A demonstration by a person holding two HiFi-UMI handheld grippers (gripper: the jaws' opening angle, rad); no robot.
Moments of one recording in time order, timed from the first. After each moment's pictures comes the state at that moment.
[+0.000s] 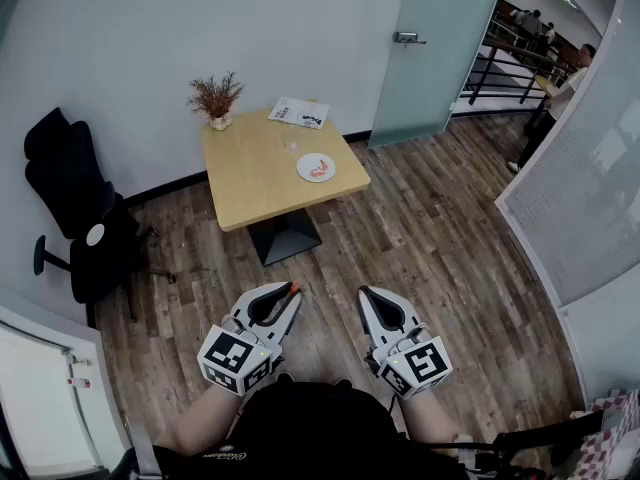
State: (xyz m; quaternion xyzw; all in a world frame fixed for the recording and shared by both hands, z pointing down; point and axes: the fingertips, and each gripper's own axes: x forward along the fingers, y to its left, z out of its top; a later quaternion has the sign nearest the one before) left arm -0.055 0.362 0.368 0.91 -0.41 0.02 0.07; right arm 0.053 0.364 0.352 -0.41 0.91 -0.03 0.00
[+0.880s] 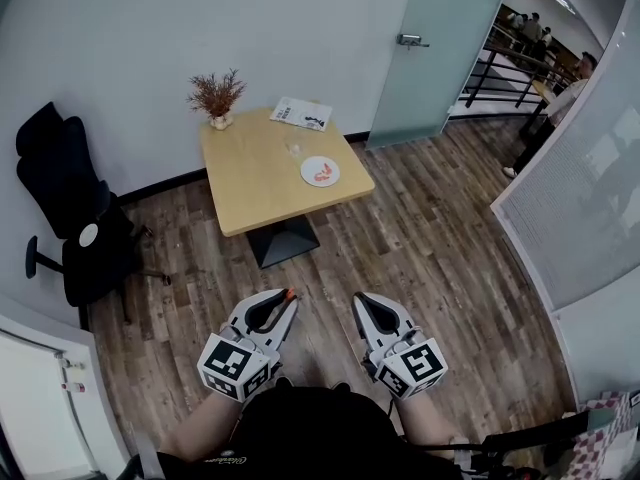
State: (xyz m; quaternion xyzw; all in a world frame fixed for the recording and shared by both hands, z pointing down) left arm -0.096 0.341 0.384 0.90 -0.42 0.01 0.09; right arm 0.014 0.338 0.374 -0.40 0.91 -0.06 -0.02
